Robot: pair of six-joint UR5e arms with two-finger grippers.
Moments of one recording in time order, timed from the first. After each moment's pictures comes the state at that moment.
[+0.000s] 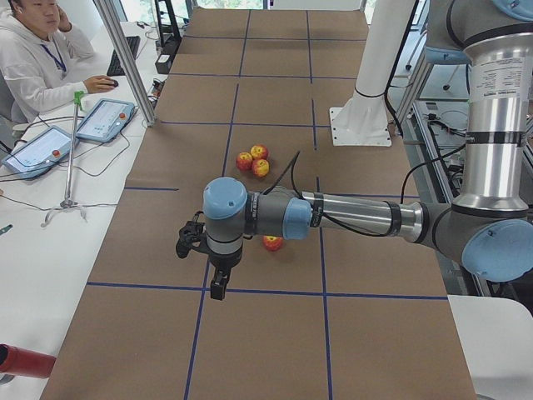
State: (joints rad) left arm -1.62 -1.54 -1.72 -1.56 -2.20 0.14; right arm 1.59 -1.71 1.71 -1.58 2.29 -0.06
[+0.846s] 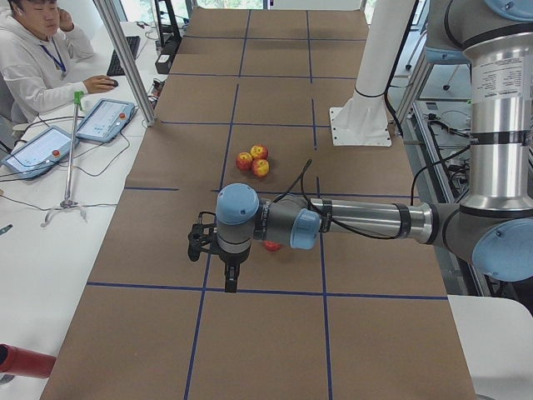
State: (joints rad) left arm -1.52 -1.47 -1.72 -1.76 -2.32 -0.24; right arm 1.59 -1.71 1.71 -1.58 2.29 -0.06
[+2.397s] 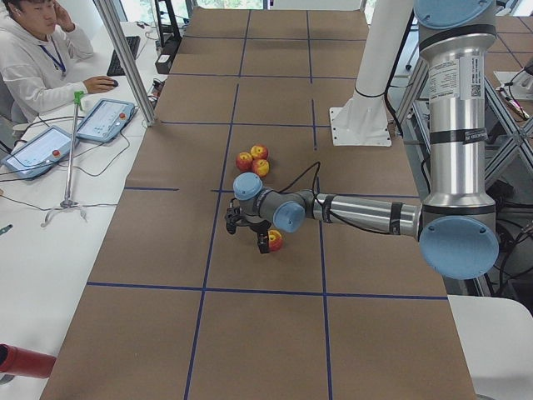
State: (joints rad) left arm -1.03 -1.47 -1.69 -1.90 -2.34 -0.69; right arm 1.59 -1.71 1.71 -1.58 2.29 -0.06
